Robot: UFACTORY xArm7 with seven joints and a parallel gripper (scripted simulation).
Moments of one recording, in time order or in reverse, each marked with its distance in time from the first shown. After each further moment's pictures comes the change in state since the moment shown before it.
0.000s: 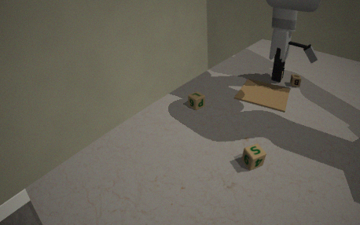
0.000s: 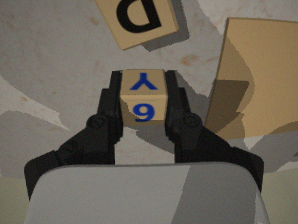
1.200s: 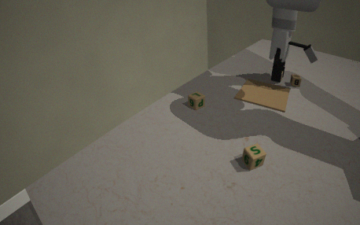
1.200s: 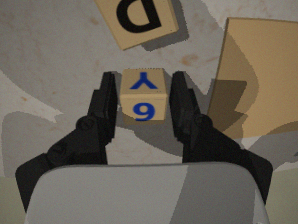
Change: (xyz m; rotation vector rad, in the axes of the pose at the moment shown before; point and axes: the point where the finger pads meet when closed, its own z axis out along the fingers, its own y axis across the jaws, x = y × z) arm 0.000 0.000 0.000 0.000 0.000 0.000
